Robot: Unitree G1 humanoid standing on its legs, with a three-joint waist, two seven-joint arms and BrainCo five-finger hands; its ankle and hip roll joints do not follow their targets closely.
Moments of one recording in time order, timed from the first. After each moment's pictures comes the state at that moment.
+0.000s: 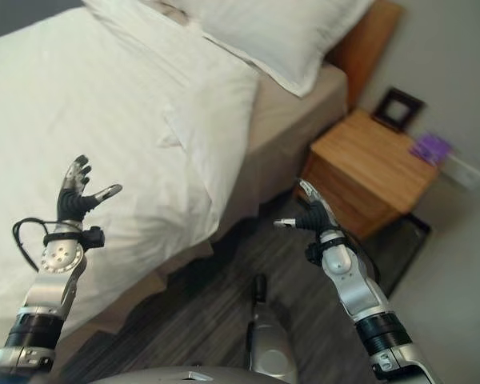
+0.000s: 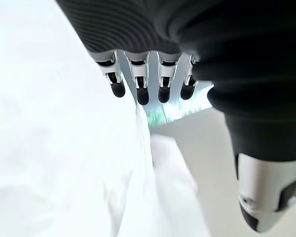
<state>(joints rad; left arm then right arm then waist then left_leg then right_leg) -0.14 0.43 0.10 0.16 -0.16 -0.14 0.26 -0.22 -0.54 0.20 0.20 -0.15 -0.03 -0.14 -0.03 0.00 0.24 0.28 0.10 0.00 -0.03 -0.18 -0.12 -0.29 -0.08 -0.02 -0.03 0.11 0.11</state>
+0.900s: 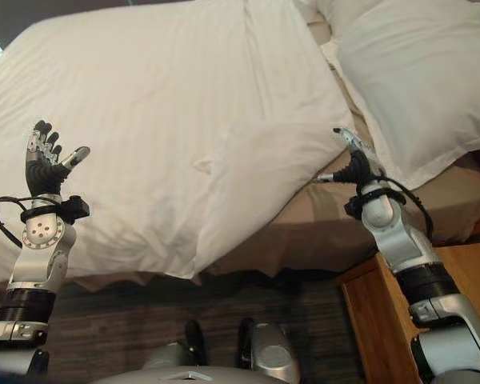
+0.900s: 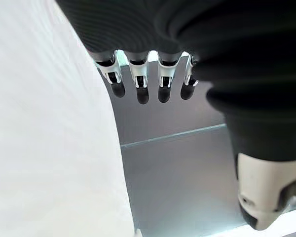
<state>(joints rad) -0.28 0.51 0.08 0.24 -0.33 -0.19 0.33 -0.45 -0.83 0.21 0.28 -0.20 -0.01 -0.18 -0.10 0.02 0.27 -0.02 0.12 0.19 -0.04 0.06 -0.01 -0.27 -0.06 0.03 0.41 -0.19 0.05</state>
